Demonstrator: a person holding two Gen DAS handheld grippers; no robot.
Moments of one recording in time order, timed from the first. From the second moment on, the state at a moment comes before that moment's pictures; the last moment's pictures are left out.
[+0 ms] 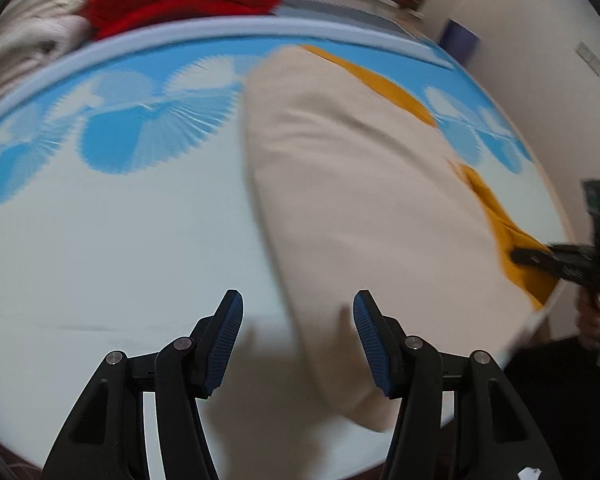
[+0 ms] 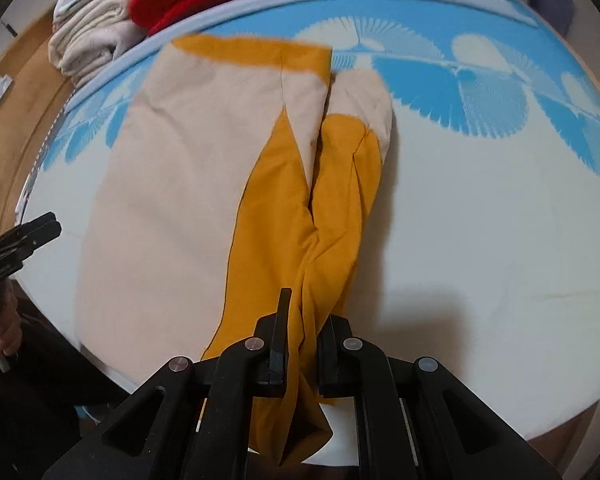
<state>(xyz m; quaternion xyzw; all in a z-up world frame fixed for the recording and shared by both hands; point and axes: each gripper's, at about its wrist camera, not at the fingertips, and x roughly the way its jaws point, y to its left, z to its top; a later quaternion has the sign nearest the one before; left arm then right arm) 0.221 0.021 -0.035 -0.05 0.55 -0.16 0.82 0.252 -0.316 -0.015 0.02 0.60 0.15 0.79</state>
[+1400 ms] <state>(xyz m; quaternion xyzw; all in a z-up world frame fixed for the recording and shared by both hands) 0.287 0.031 -0.108 -0.22 0.64 -0.13 0.73 0.292 -0.300 -0.104 0.04 0.69 0.10 0.72</state>
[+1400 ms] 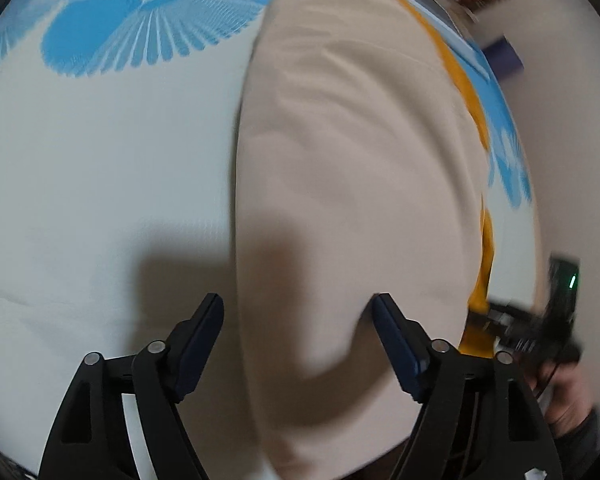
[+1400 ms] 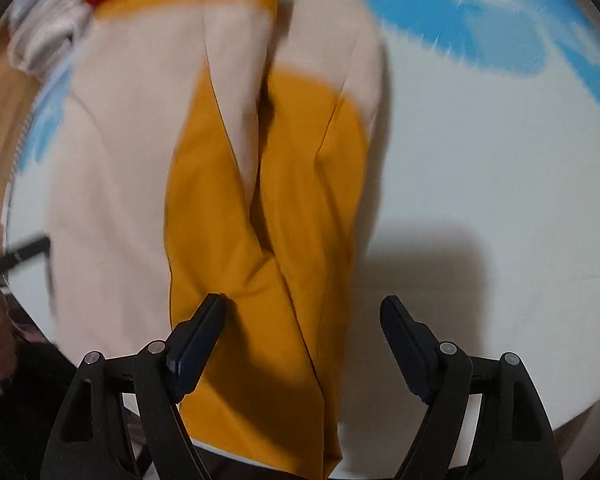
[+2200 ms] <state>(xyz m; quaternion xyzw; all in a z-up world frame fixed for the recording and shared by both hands) 0.337 0.122 -0.084 -0.25 0.55 -0.02 0.80 0.373 -0.193 -0.080 0.11 0.59 0.15 0.78</state>
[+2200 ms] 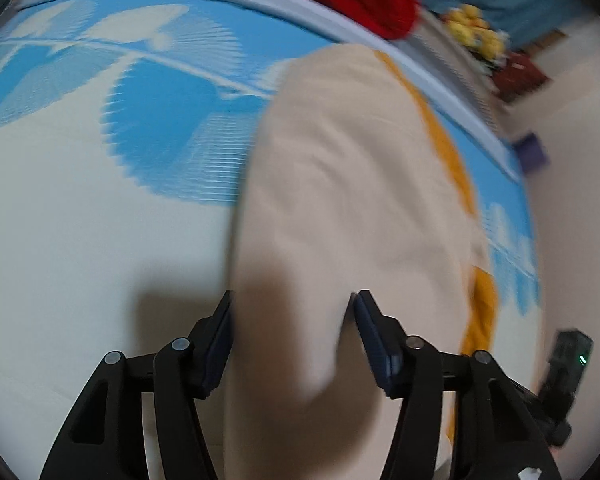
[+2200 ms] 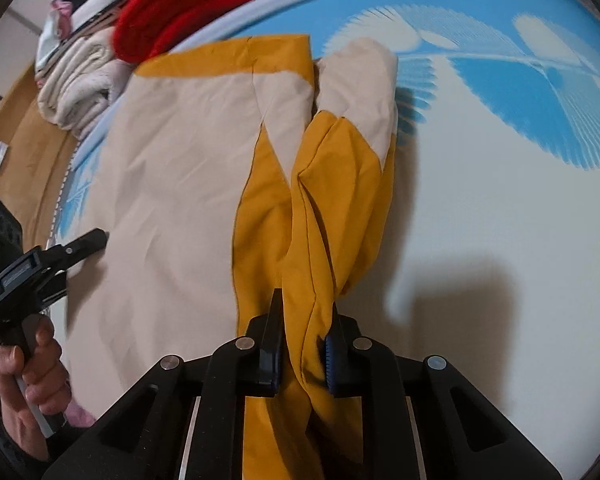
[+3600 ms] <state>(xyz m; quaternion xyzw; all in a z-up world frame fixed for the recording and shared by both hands) 0.070 0.024 0.027 -0.04 0.43 0.02 0.90 0.093 -0.215 0.063 -0.03 0.36 0.03 0.93</state>
